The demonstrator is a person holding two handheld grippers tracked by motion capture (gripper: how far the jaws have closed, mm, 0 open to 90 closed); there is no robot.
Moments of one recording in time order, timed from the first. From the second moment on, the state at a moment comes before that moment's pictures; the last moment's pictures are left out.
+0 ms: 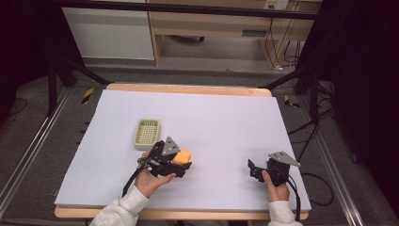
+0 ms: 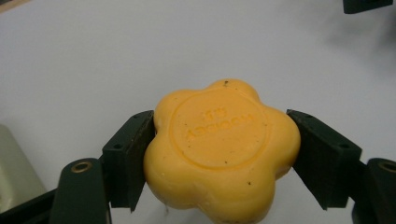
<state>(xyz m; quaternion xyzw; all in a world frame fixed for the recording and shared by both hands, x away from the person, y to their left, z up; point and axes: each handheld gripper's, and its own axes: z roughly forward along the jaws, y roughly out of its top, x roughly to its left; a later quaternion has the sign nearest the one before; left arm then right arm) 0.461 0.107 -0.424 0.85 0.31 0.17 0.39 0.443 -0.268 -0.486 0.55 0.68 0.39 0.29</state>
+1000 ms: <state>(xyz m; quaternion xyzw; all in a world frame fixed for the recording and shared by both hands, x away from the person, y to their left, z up) 0.525 0.179 -0.397 0.78 0.42 0.26 0.39 0.443 -0.268 -0.486 0.55 0.68 0.39 0.29</state>
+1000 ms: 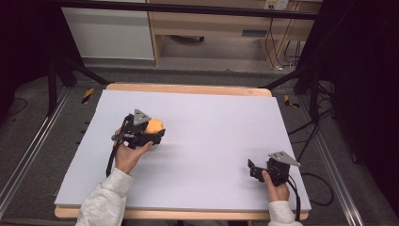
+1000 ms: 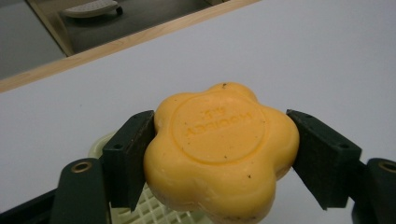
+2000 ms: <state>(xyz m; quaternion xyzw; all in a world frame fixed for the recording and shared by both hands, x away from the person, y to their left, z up) 0.552 0.198 -0.446 0.78 0.47 0.25 0.33 0.443 -0.268 -0.486 0.55 0.68 0.39 0.28</state>
